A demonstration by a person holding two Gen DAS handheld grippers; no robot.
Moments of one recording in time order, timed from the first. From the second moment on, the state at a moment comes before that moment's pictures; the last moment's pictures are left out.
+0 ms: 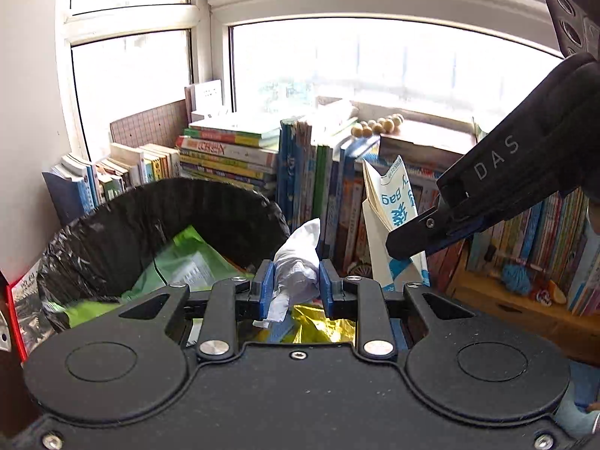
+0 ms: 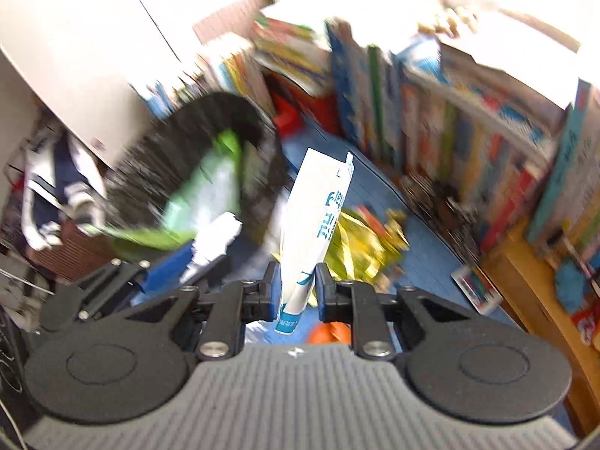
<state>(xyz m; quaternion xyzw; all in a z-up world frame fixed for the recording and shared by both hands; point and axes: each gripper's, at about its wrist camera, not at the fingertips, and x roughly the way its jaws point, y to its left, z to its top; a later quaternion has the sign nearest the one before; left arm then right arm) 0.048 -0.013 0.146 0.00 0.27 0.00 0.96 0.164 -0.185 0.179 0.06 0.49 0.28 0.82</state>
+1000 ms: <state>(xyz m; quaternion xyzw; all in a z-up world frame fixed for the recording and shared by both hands) 0.078 0.107 0.131 -0.10 0.29 0.11 0.95 0.205 -0.066 0.152 0.05 0.42 0.37 0.83</state>
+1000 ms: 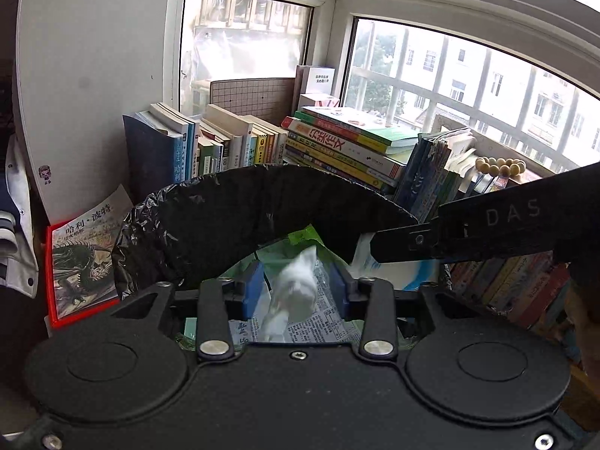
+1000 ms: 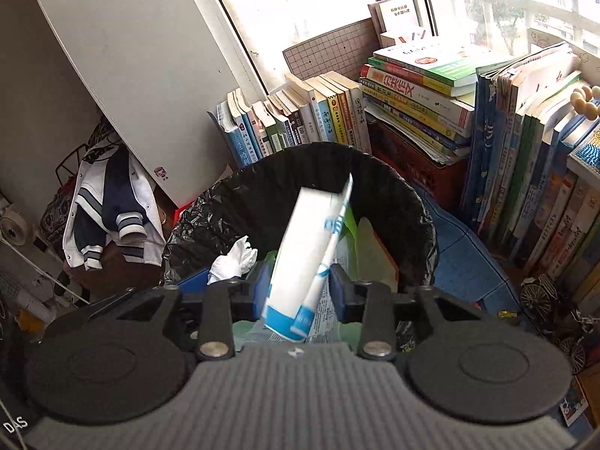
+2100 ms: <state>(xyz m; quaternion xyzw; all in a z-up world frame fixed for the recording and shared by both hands) 0.037 0.026 0.149 -0.06 0.30 -0.02 0.95 0.153 -0.150 0.167 -0.04 0.41 0.28 0.87</state>
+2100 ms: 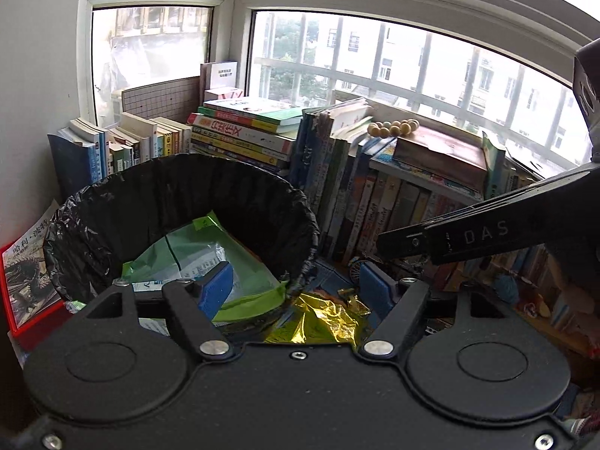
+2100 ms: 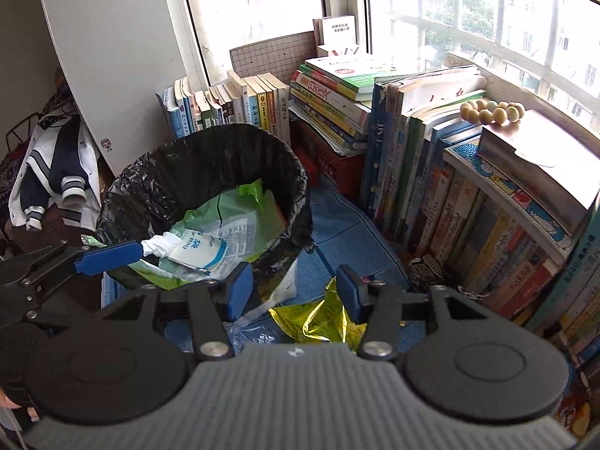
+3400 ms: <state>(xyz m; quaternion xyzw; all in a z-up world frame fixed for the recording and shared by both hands) 0.047 -0.065 -0.047 0.00 0.47 -0.08 0.88 0.124 -0.216 -0.027 -0.14 0.54 0.26 0.78</state>
